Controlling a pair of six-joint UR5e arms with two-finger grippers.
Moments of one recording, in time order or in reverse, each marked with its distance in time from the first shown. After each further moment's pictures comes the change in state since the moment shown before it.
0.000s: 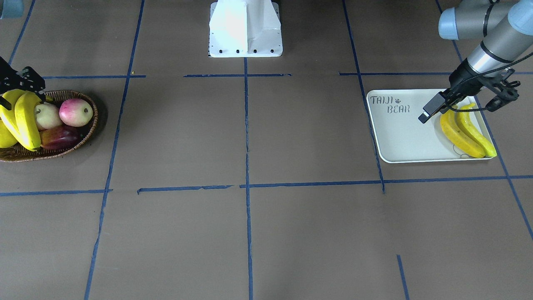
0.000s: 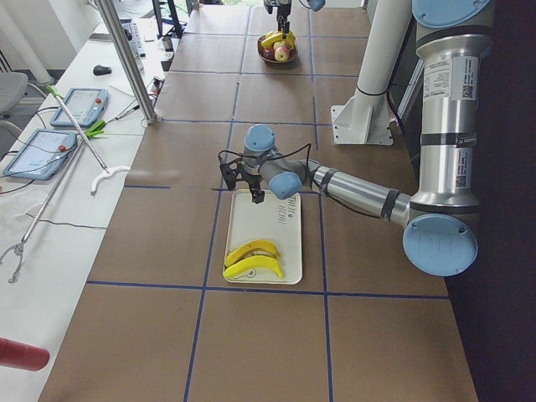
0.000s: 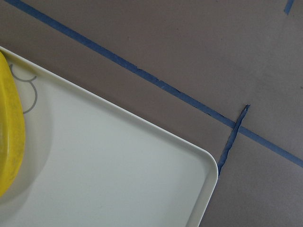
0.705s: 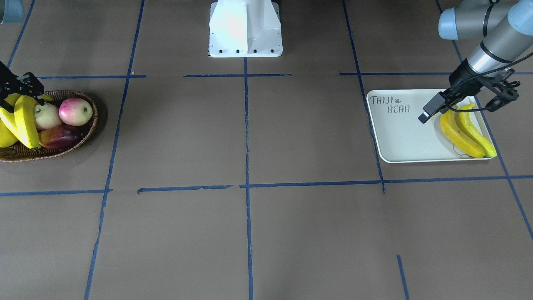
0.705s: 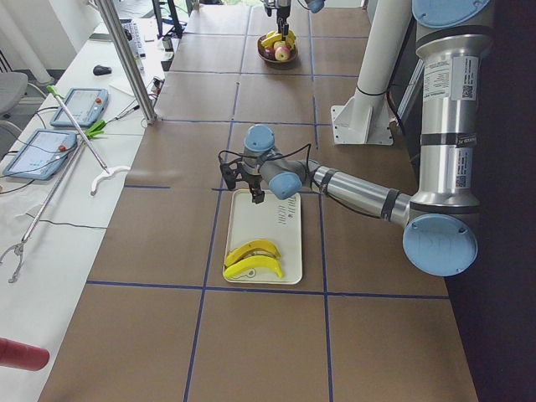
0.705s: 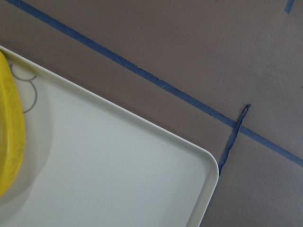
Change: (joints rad) left arm 0.000 0.000 0.001 0.000 0.000 0.000; right arm -0.004 0.009 -0.034 0.000 -0.002 0.006
